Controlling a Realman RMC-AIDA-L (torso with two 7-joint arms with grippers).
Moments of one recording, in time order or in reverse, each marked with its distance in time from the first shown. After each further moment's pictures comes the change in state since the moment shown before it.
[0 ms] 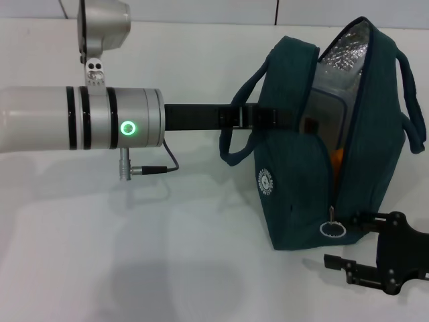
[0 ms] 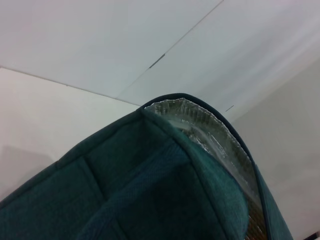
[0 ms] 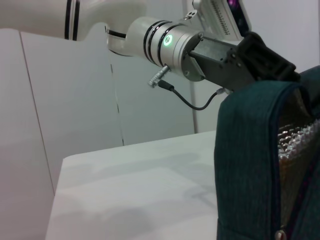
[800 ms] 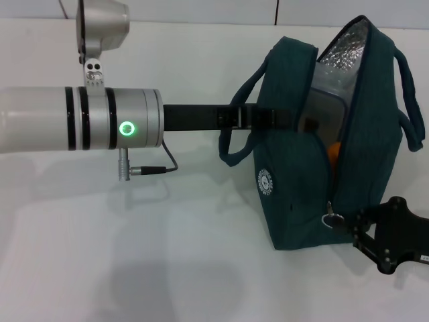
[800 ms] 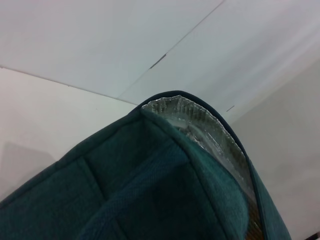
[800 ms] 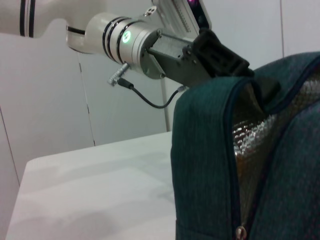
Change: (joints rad) left arm 0.002 0.001 0.000 0.000 0.000 0.000 0.002; right arm 0.014 0.002 0.000 0.028 0.059 0.072 0.008
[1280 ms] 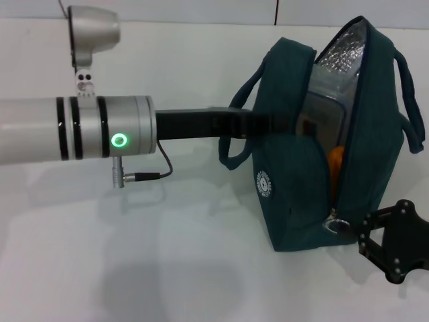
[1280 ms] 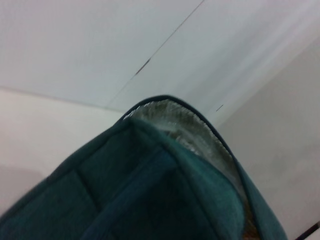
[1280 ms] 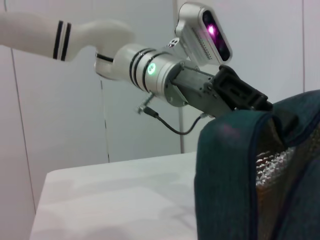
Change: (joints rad) left arm 0.032 0.000 0.000 -0.015 -0.054 0.019 0.169; right arm -0.022 -0.007 0.010 -0.013 0.005 -0.090 -0.074
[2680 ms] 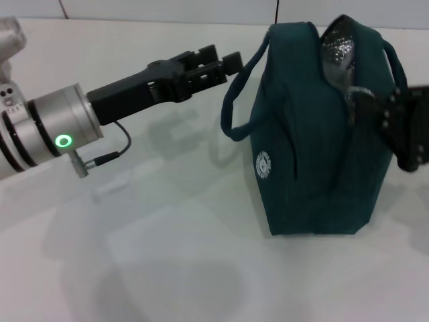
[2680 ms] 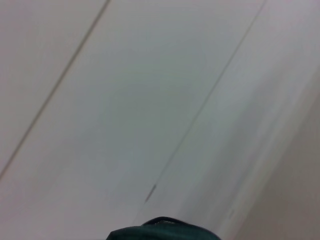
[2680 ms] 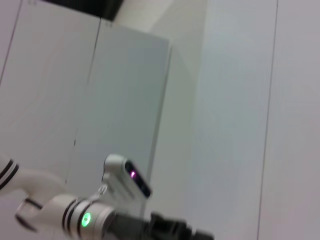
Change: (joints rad) left arm 0.047 0.004 -0.178 -0.212 -0.288 0.096 0.503; right arm 0.099 0.006 0.069 -0.056 0.281 -0.141 -0.064
